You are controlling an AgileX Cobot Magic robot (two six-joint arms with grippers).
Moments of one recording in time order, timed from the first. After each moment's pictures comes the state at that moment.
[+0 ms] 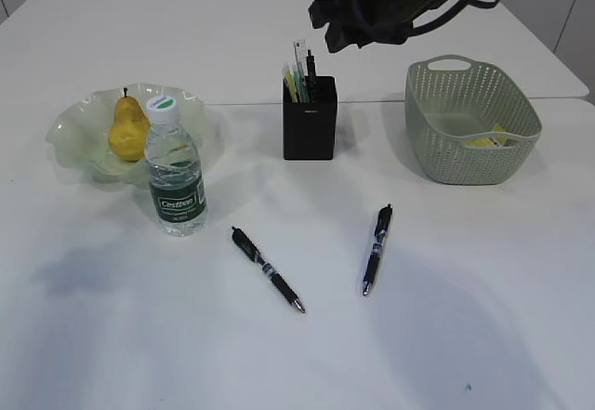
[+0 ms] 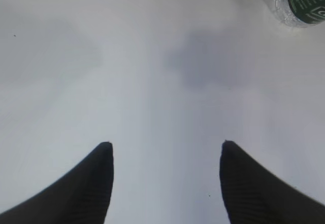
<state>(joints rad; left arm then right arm) 0.03 1.24 -0.90 -0.10 0.92 -0.09 0.35 2.01 -1.84 0.09 0.72 -0.09</state>
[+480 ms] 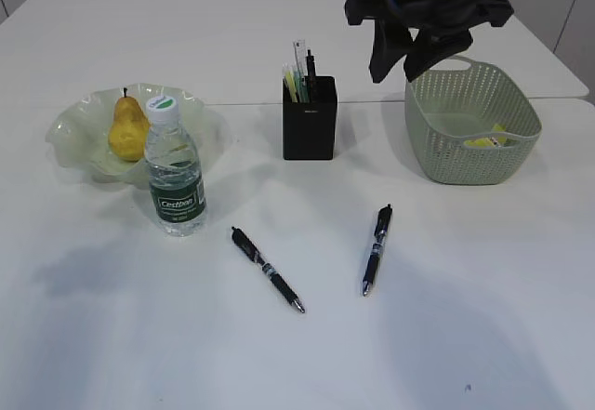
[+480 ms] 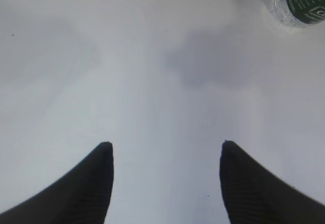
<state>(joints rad) 0.03 1.24 -0.90 -0.11 0.92 -0.09 0.35 1.89 -1.84 0.06 1.18 0.14</state>
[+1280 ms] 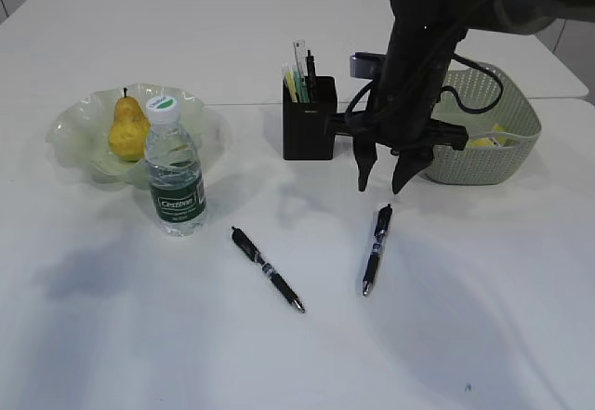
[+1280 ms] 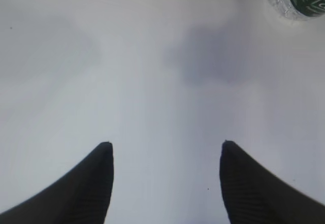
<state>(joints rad) 0.03 1.24 -0.90 -0.11 0.94 -0.09 0.34 2.18 -1.84 0.07 1.22 0.41</state>
